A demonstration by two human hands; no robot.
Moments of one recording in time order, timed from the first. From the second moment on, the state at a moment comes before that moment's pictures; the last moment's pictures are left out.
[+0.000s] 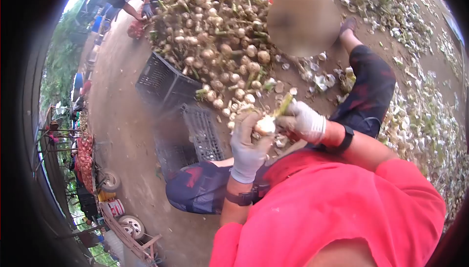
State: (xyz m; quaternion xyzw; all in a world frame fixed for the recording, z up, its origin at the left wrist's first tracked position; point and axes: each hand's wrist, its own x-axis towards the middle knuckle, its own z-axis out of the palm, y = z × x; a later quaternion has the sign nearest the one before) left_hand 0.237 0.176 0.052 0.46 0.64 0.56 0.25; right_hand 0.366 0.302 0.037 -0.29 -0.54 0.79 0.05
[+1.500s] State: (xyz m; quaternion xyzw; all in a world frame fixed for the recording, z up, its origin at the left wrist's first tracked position) left_hand 0.223 0.182 0.014 0.22 0.66 0.61 0.38; right_hand 0.356 0.302 0.034 -0.12 -0.89 0.43 0.10
